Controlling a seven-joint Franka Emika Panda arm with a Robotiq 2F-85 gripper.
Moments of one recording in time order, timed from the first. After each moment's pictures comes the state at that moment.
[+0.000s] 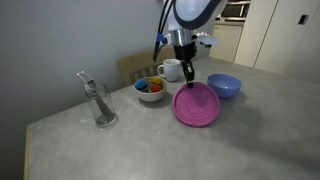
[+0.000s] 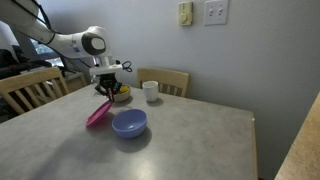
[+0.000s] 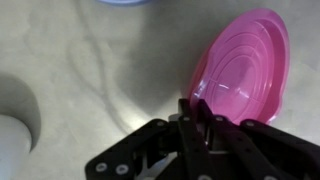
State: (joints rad) arm 0.08 0.75 0.09 -1.45 -0.20 2.02 -0.65
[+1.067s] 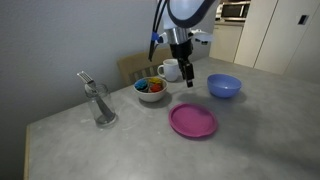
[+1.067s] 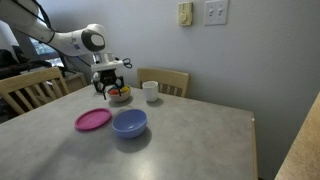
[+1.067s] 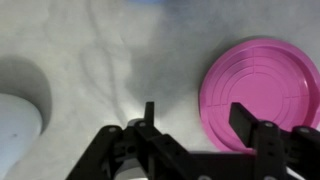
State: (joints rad) arm 0.11 0.77 0.09 -1.38 -0.23 1.97 -0.69
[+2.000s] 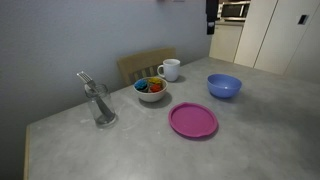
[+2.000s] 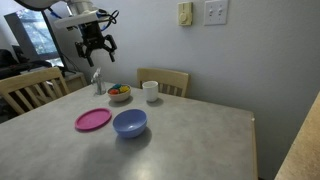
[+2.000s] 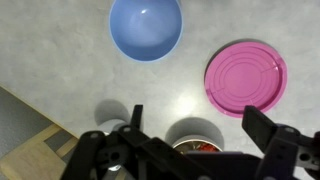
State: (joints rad) arm 0.05 0.29 0.07 -1.68 -0.21 1.96 -0.41
